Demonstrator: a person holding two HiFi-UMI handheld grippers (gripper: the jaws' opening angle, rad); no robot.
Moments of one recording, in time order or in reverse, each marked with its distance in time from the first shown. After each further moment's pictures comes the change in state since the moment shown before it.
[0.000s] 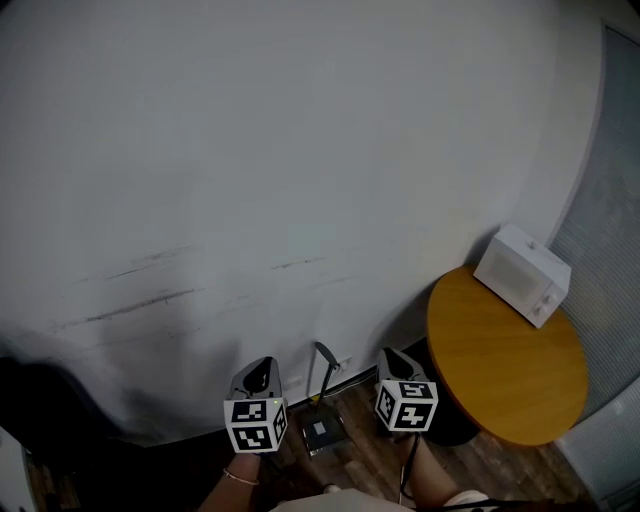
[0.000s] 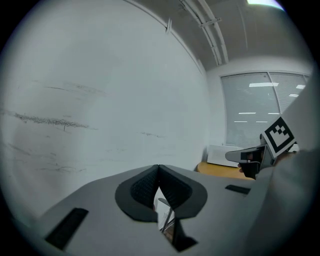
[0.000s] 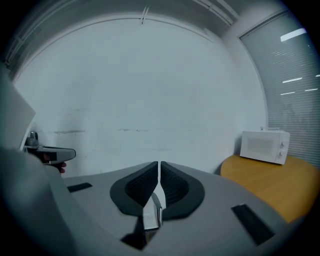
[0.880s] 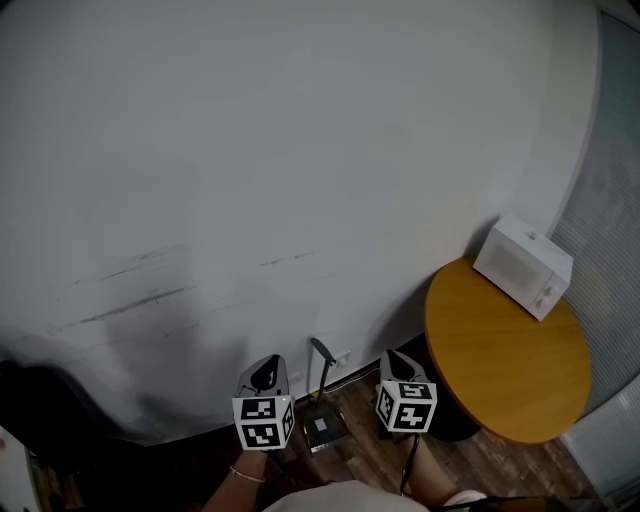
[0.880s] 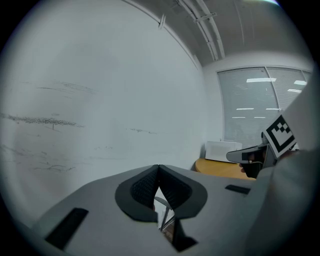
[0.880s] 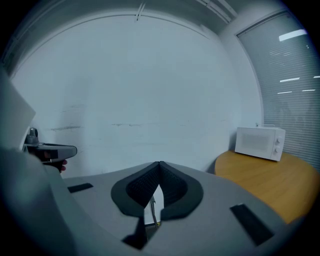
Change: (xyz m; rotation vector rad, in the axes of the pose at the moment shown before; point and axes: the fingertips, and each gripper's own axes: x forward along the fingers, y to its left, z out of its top) left arm 0.017 -0.033 -0.010 0.040 0.031 -0.011; right arm -0.005 -0.028 -0.020 0.013 0.041 -0.034
